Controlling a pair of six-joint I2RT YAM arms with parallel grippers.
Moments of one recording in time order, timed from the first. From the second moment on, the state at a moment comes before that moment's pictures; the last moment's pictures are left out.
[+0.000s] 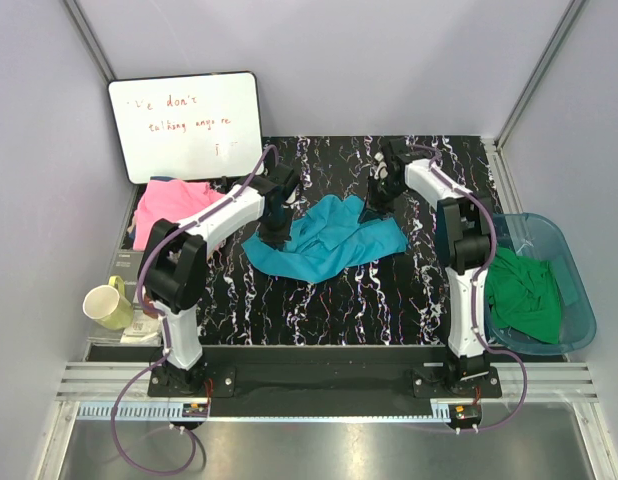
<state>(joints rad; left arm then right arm) -0.53 1.89 1.51 -0.94 -0.01 -0.37 0.24 2.28 1.84 -0.84 -0.45 0.37</state>
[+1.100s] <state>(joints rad) -0.51 1.68 1.41 -0.95 -0.37 -0.48 0.25 1.75 2.08 -0.84 -0.16 0.29</state>
